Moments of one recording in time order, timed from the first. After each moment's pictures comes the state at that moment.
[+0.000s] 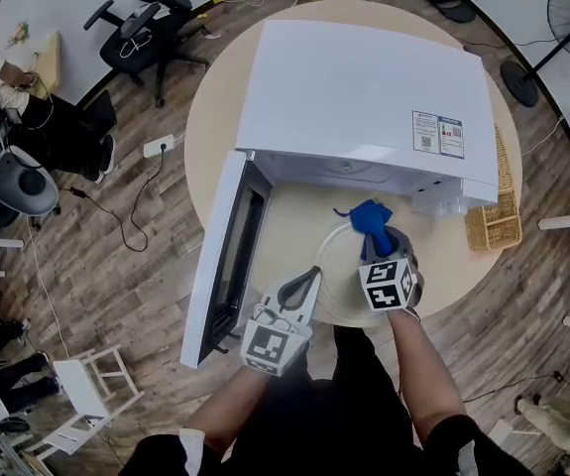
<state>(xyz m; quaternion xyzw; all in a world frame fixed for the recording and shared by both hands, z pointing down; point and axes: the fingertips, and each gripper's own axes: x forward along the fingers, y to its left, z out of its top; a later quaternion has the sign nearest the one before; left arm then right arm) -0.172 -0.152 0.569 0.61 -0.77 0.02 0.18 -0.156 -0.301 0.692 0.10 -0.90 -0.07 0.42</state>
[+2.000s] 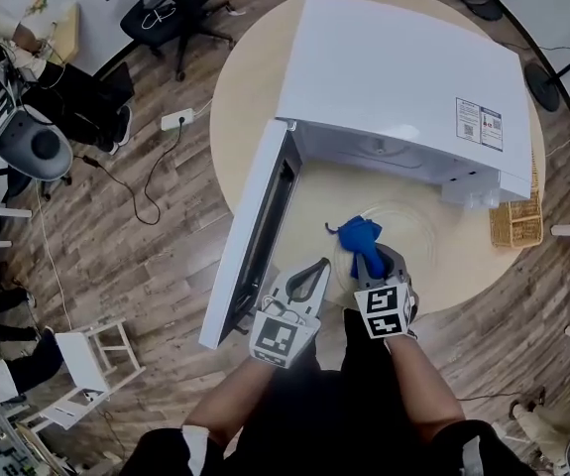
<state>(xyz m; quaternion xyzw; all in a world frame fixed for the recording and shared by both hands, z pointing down) -0.177 -0.111 0.581 0.59 -0.78 0.03 0.20 -0.150 -0.188 0.678 0.02 -0.92 -0.02 0.39</state>
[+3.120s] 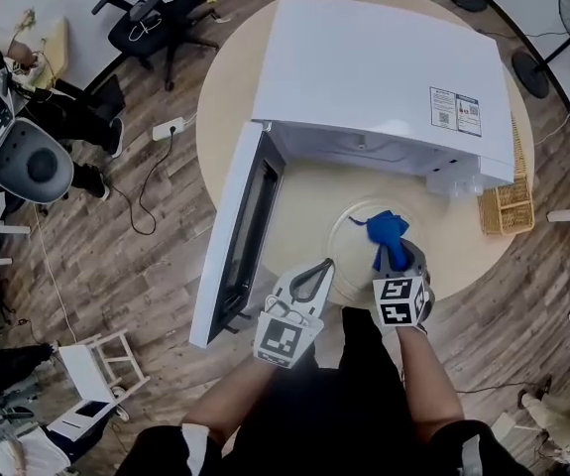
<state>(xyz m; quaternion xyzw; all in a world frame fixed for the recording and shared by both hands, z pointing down) -0.151 -0.133 0.574 0.62 -0.76 0.06 0.17 -0.098 -0.261 0.693 0.12 -0.90 -0.05 0.42</state>
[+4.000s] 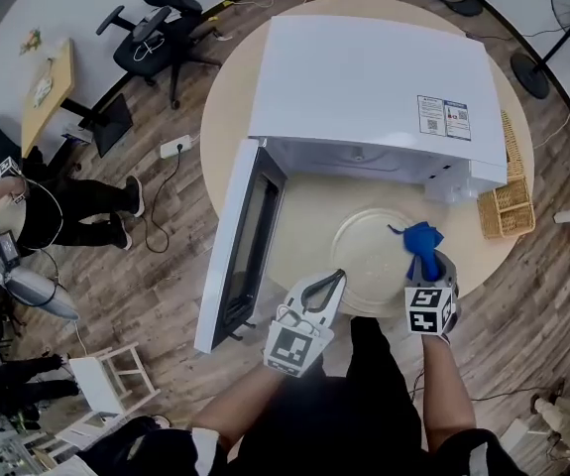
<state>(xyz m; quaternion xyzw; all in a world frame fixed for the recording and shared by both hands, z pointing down) -0.133 -0.150 0.565 0.64 -0.75 0.06 0.17 -0.038 -0.323 0.688 0.20 -0.88 -0.06 0.43</state>
